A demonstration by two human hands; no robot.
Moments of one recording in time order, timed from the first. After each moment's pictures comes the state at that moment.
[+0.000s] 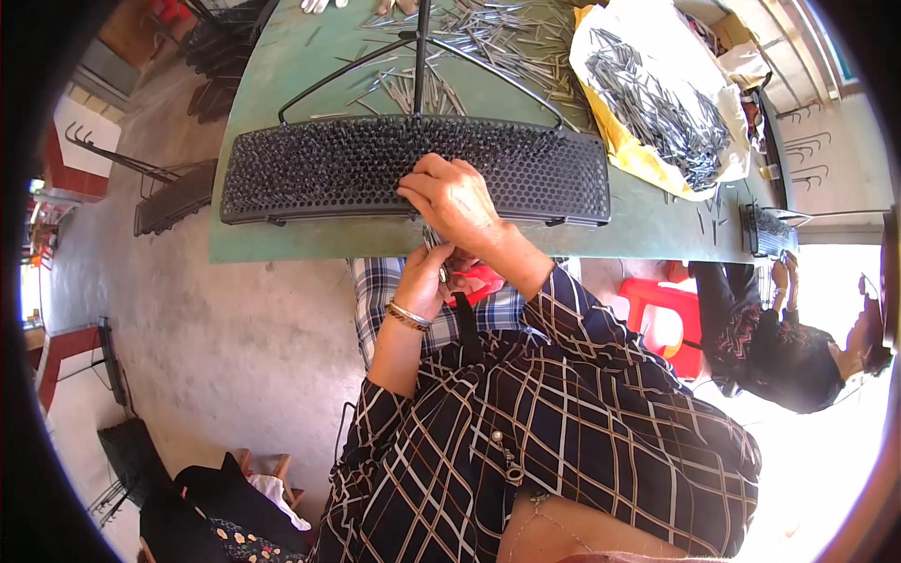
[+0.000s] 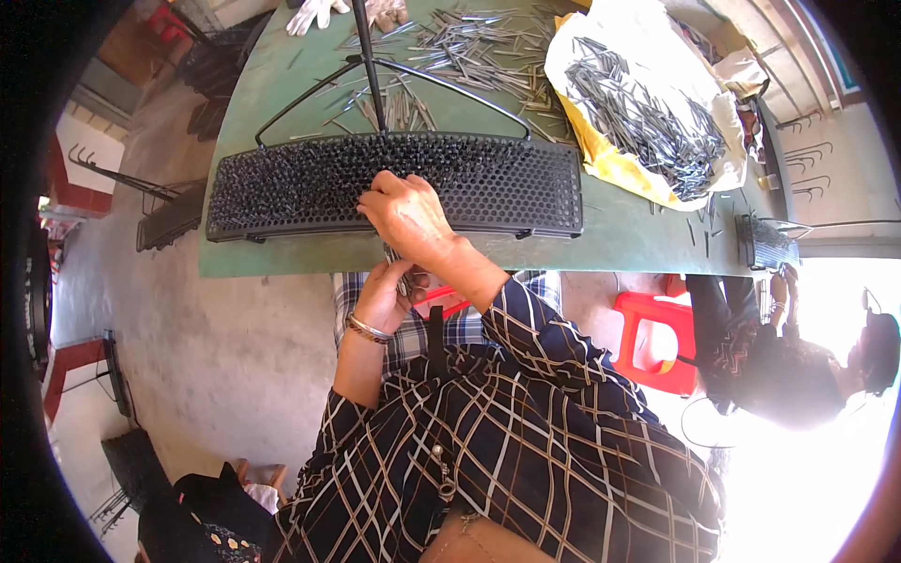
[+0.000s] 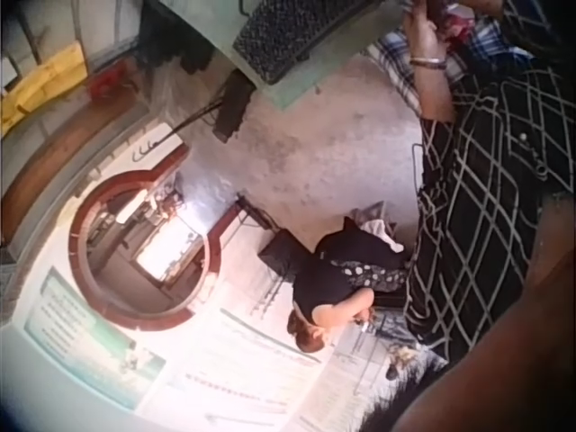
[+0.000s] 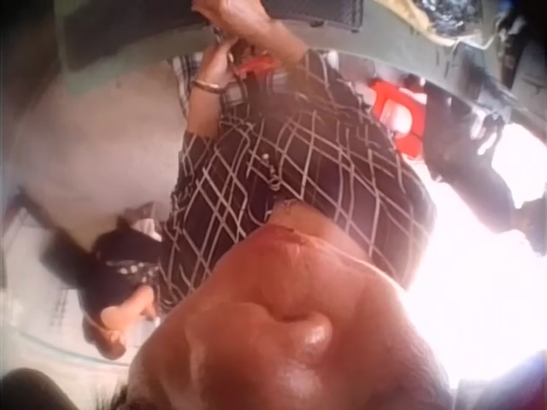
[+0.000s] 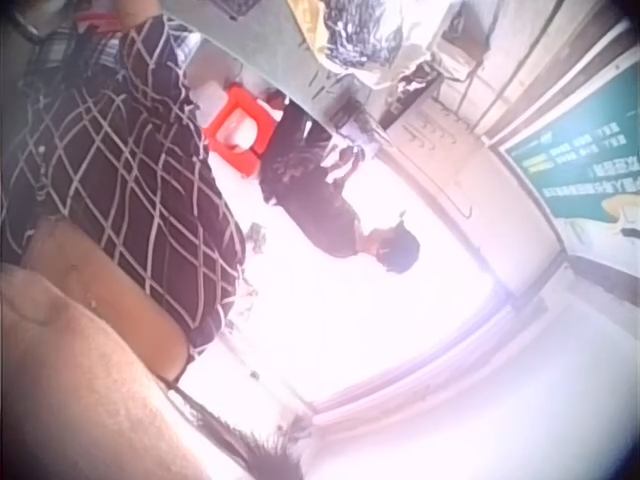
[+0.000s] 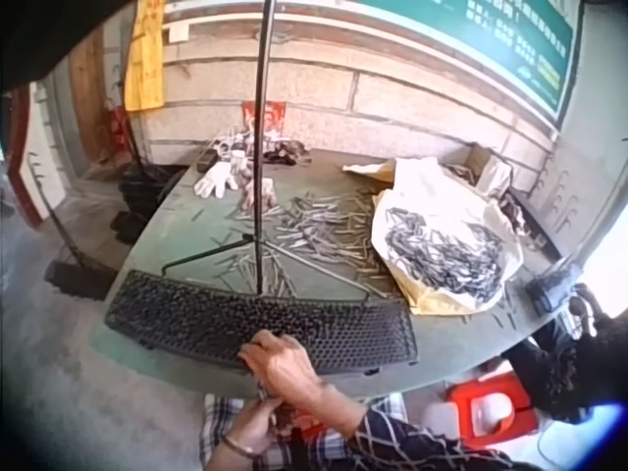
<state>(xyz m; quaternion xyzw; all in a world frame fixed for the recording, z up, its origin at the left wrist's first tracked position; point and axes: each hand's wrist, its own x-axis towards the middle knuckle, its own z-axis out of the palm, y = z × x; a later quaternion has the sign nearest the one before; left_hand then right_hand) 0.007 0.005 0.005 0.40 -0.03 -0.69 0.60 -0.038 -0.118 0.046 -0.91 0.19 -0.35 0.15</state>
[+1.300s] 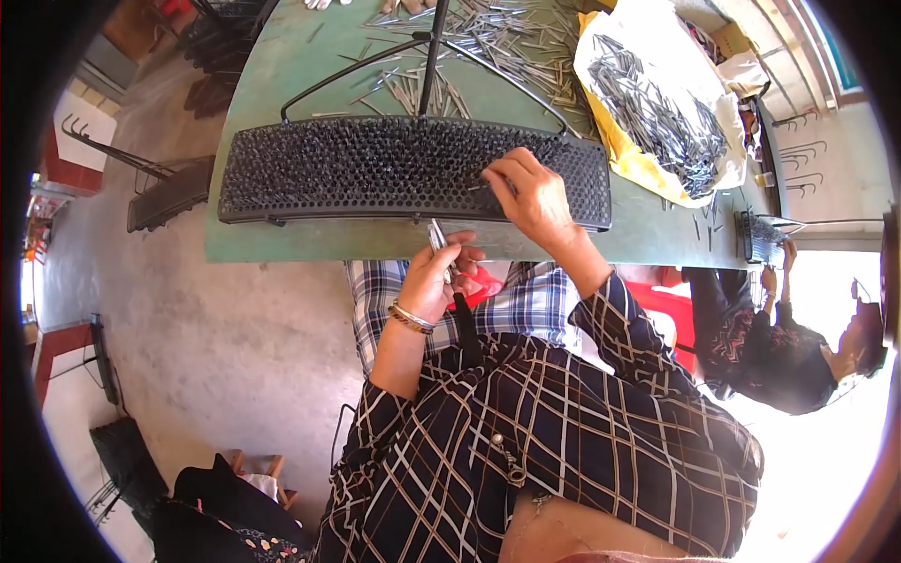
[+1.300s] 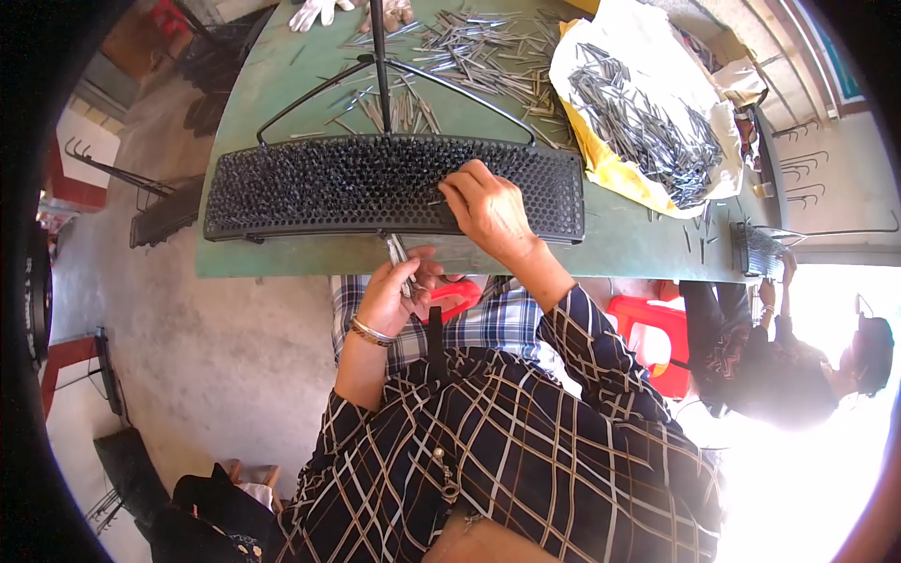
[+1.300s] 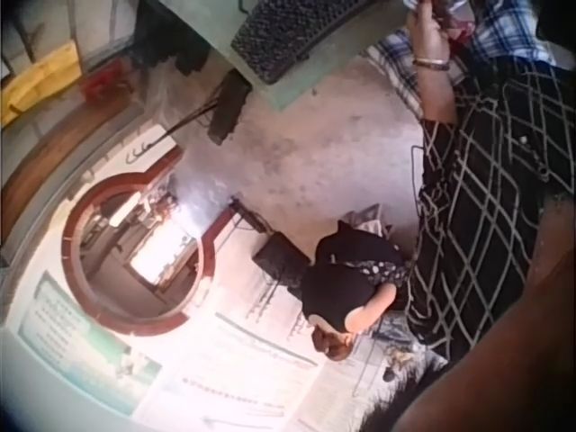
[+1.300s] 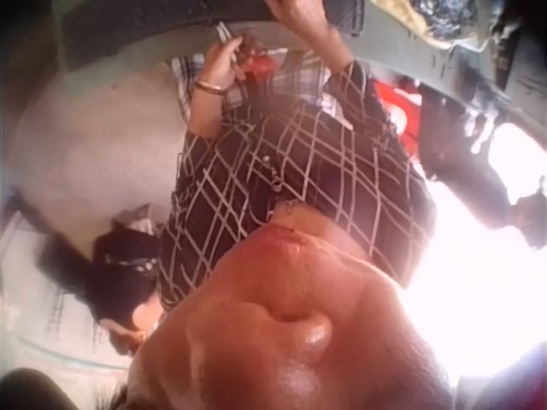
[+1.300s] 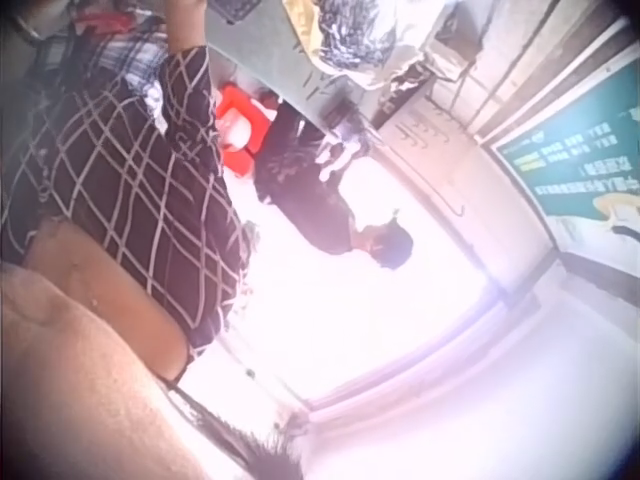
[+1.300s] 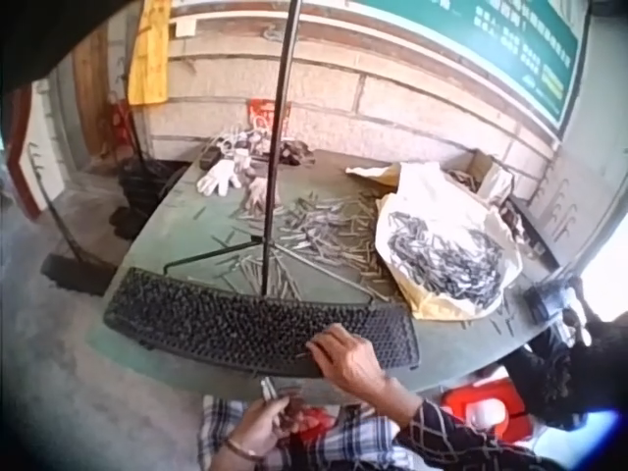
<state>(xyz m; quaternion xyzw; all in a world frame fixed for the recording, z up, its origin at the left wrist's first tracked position) 0.009 0.000 -0.005 0.35 -0.07 -0.71 0.61 -0.105 -0.150 0.060 -0.90 0.28 -0.30 0.13</state>
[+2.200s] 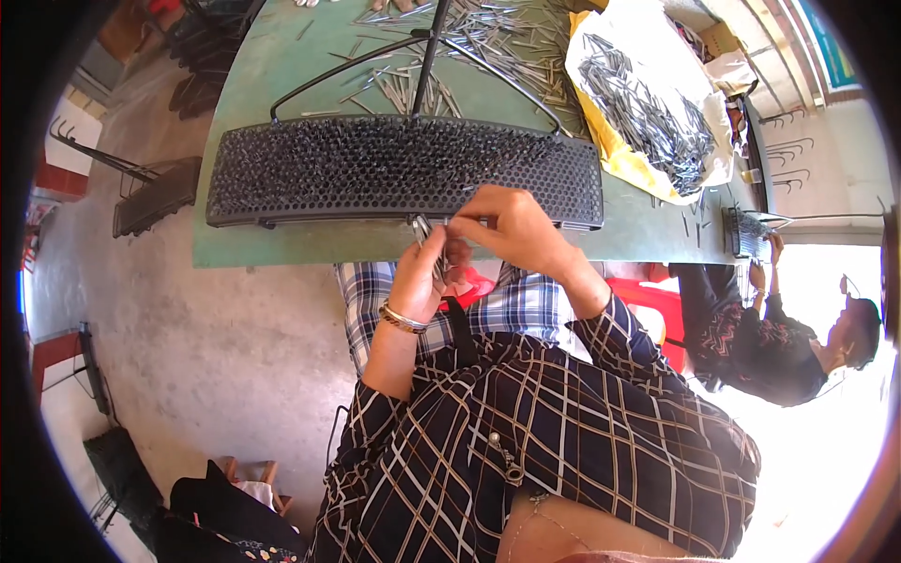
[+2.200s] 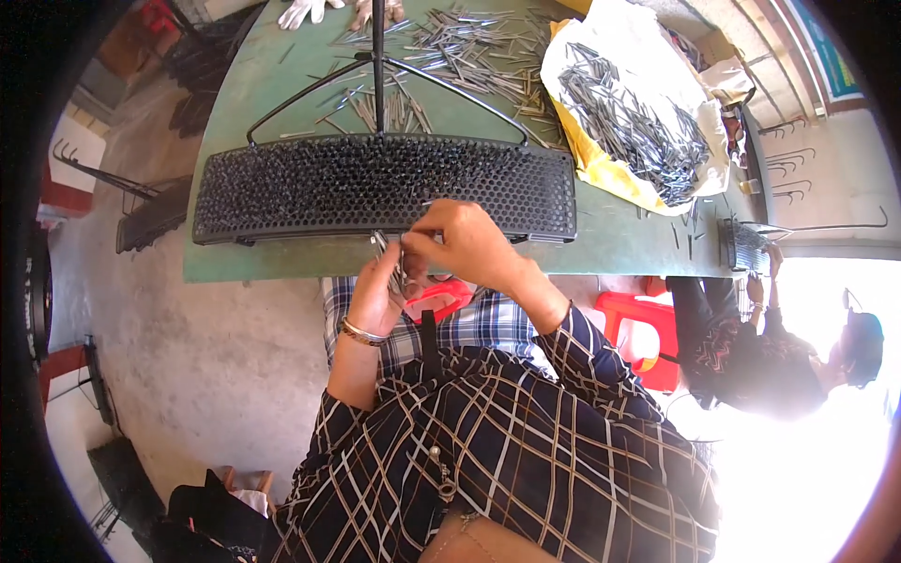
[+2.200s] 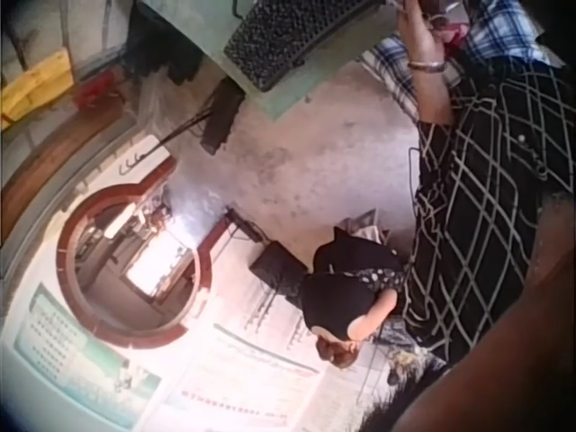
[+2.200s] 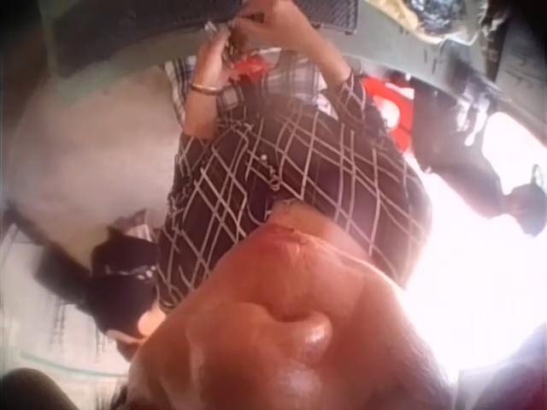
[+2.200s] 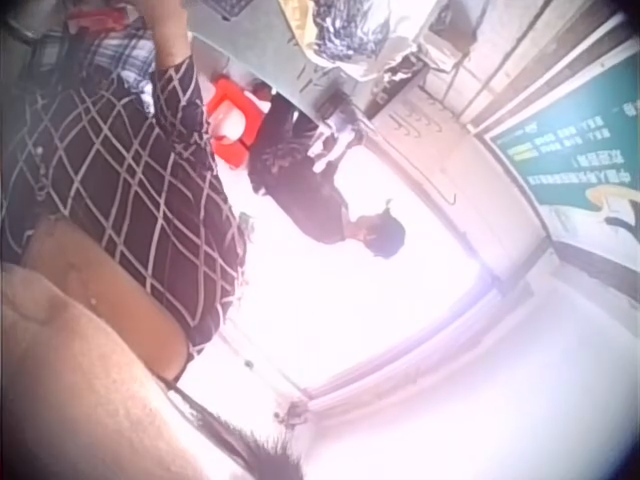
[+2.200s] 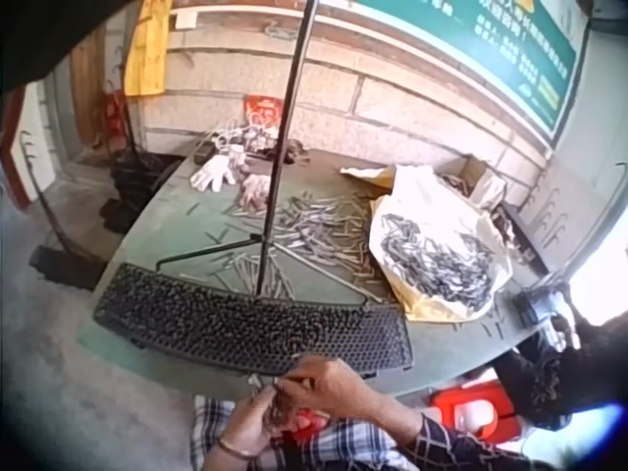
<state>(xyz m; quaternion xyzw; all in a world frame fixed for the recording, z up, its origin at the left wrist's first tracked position) 0.013 -0.001 0.007 0.36 -0.02 -0.68 0.64 -0.098 -0.122 0.089 -0.89 0.22 -0.17 0.36</state>
